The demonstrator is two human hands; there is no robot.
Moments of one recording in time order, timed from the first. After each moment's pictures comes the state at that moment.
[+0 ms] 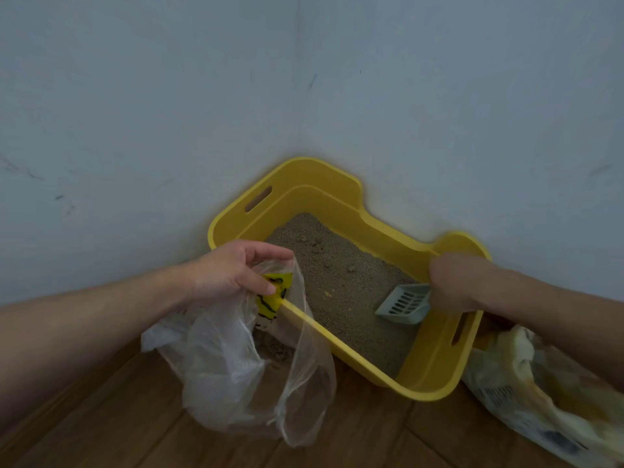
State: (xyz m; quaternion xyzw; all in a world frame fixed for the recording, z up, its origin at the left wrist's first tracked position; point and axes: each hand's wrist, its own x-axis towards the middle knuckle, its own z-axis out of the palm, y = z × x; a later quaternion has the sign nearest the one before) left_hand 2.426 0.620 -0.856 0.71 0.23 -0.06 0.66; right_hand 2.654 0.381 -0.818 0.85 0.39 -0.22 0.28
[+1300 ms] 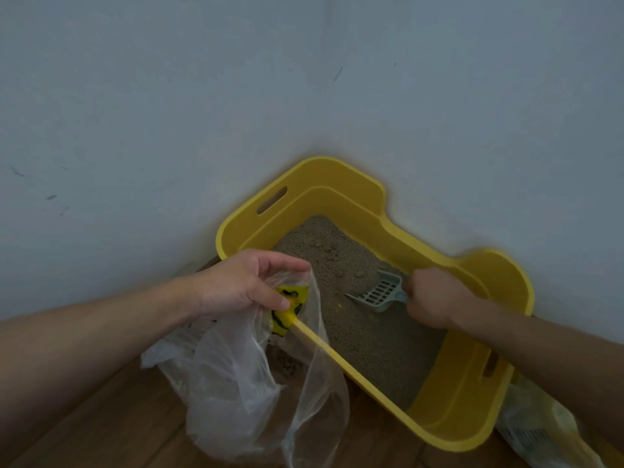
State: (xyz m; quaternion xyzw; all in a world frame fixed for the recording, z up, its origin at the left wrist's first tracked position) left_hand 2.434 0.623 -0.859 0.66 0.24 -0.08 0.71; right_hand 2.673 0.423 -0.893 0.86 0.43 -0.22 0.15
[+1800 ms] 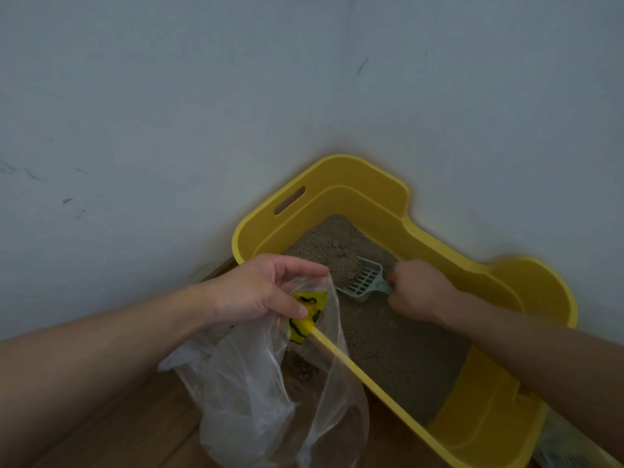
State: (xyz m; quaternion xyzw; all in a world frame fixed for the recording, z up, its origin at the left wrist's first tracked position) left_hand 2.435 0.624 -0.865 0.65 0.23 -0.08 0.72; right_hand 2.661 0.474 -0.914 0.85 0.47 -0.21 0.09
